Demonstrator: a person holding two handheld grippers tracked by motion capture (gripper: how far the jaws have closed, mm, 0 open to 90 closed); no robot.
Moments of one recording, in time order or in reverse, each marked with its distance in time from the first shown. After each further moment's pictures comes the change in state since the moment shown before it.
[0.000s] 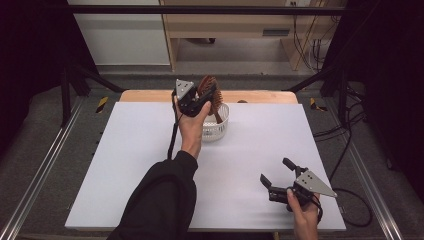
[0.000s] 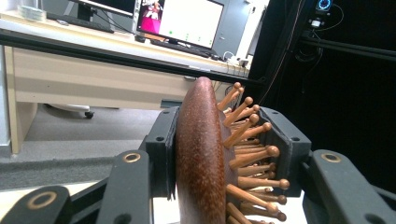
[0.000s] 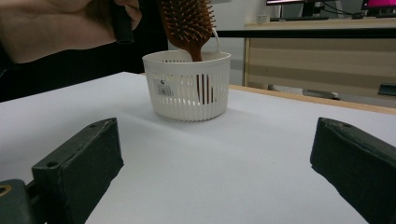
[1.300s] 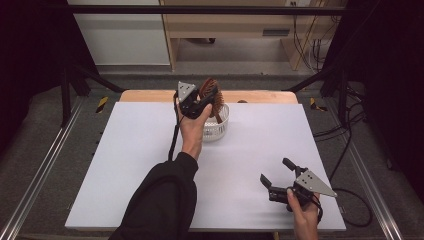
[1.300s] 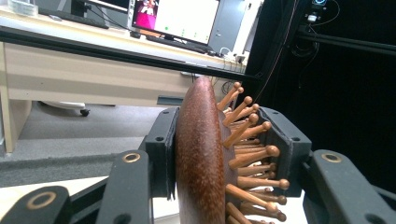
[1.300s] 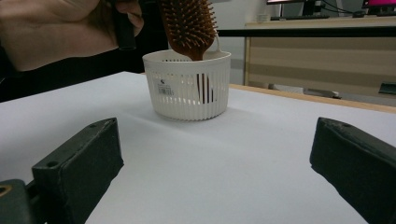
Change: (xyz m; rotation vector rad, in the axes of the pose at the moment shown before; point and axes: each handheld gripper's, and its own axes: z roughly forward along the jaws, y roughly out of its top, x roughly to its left) left arm 0.002 -0.009 0.002 0.012 -0.017 0.004; right arm -0.001 -0.001 0.000 0.003 0.002 0.000
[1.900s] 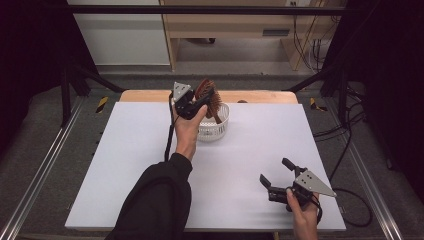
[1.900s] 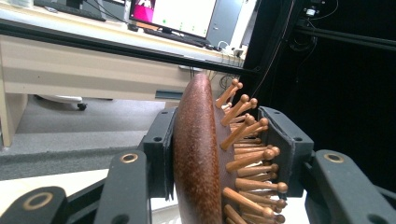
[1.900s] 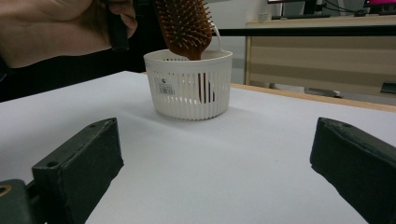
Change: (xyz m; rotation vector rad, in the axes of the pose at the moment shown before) left arm 0.012 0.002 -0.008 0.033 -0.017 -0.003; right arm 0.001 0.000 0.001 0.001 0.003 0.004
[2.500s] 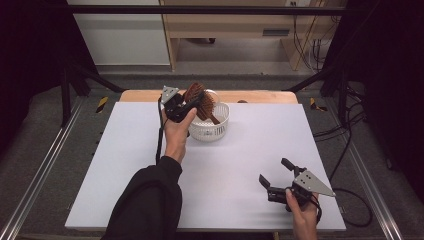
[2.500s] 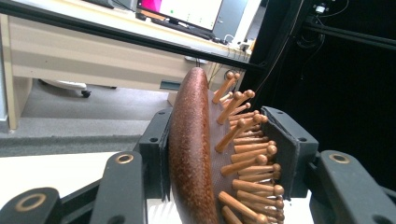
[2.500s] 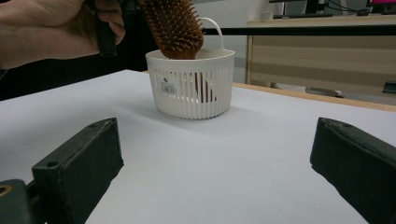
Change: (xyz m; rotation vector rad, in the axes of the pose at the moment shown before) left arm 0.029 -0.006 -0.018 0.025 0.013 -0.055; right arm 0.001 0.000 0.001 0.007 0.005 -0.004
